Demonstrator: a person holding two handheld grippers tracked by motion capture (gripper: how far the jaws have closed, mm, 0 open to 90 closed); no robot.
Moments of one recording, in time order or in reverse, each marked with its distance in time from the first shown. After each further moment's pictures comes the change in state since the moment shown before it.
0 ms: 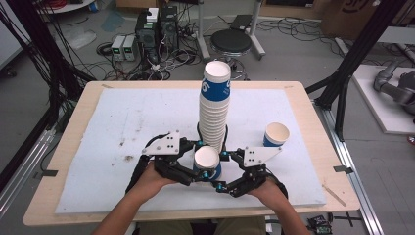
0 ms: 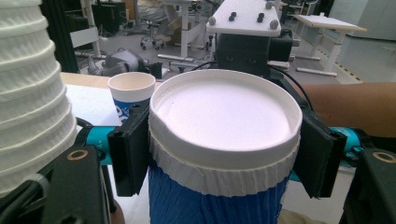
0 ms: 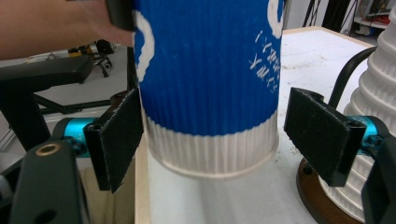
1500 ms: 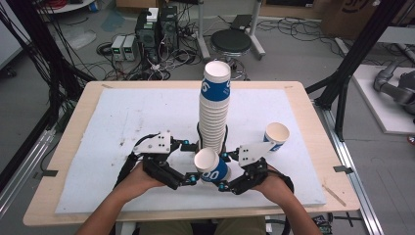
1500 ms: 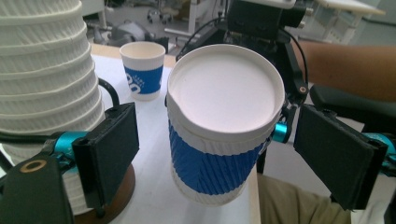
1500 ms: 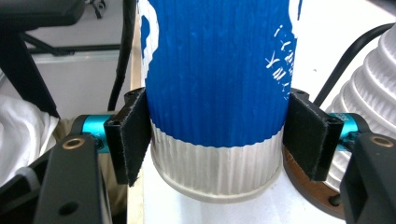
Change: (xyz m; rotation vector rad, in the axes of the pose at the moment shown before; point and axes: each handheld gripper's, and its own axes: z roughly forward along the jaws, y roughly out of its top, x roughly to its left) left arm 0.002 0.001 -0.026 0.116 0.039 -0.049; right arm -0.004 0.019 -0.003 0.235 0.004 -0.101
